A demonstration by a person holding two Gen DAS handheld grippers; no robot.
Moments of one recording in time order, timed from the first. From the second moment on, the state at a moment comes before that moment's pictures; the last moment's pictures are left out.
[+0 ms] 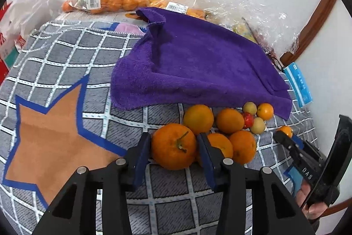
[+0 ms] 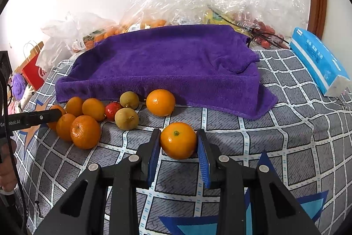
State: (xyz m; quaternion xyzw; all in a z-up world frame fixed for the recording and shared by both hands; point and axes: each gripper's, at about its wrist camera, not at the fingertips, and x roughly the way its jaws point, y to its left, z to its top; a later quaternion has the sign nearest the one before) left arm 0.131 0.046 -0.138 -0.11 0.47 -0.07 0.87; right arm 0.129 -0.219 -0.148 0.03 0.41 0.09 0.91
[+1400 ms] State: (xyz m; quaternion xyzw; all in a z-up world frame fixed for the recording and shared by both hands) left arm 0.177 0.026 -0.065 -0.07 0.38 -0.04 0.92; right arm 0.147 -0.210 -0.035 0.00 0.30 0.11 0.95
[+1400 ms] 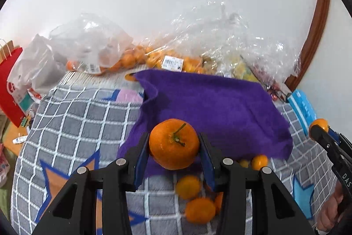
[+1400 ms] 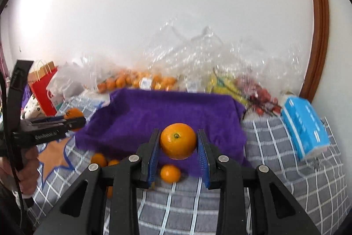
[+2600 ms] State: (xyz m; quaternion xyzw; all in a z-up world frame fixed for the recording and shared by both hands) left arm 0.246 -0.001 -0.130 -0.05 0.41 -0.06 0.91; right arm 0.238 -0.222 -0.127 0.02 0.38 0.10 0.92
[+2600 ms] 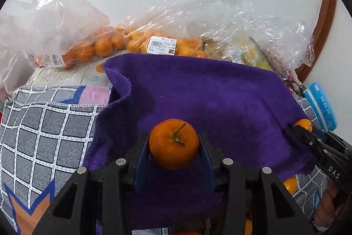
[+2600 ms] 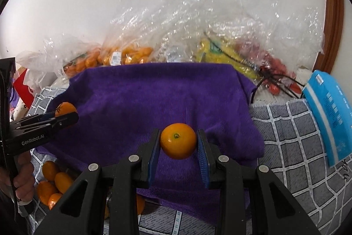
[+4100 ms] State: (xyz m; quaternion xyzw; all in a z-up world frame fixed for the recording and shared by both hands) left arm 0.210 -0.012 -0.081 -0.01 0.32 -0.04 0.95; right arm 0.194 -0.196 -0.074 0.00 0.31 0.10 0.95
